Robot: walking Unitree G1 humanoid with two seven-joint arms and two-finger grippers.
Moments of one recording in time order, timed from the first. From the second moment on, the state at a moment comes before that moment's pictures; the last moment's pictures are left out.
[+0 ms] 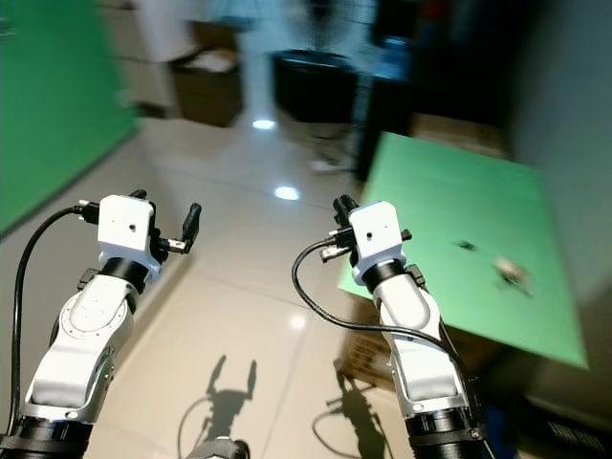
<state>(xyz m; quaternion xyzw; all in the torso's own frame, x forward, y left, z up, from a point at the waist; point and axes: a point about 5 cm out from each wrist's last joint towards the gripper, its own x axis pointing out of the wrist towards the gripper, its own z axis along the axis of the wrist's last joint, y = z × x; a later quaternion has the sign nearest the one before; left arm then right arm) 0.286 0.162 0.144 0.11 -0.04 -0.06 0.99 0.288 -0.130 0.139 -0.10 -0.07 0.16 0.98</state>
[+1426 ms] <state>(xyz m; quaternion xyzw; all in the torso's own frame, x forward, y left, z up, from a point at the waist) 0.284 0.156 0.142 0.11 -0.05 -0.07 0.99 0.281 -0.127 0.111 -0.07 -0.02 0.21 0.98</state>
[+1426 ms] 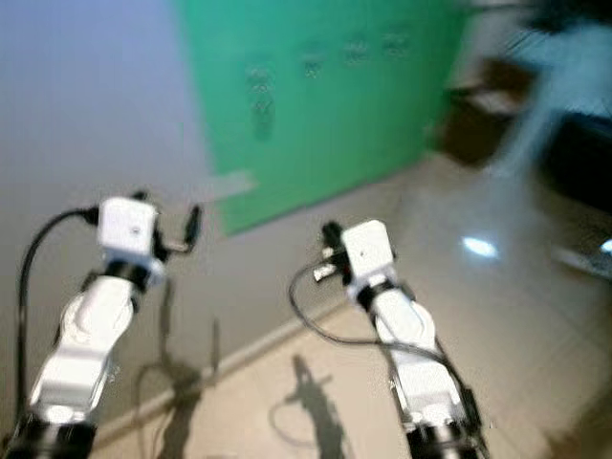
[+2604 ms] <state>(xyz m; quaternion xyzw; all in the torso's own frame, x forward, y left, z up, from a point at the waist) 0.292 0.164 0.141 0.13 -0.04 -0.05 0.99 0.289 -0.116 0.117 -0.06 -0.03 0.21 0.98</state>
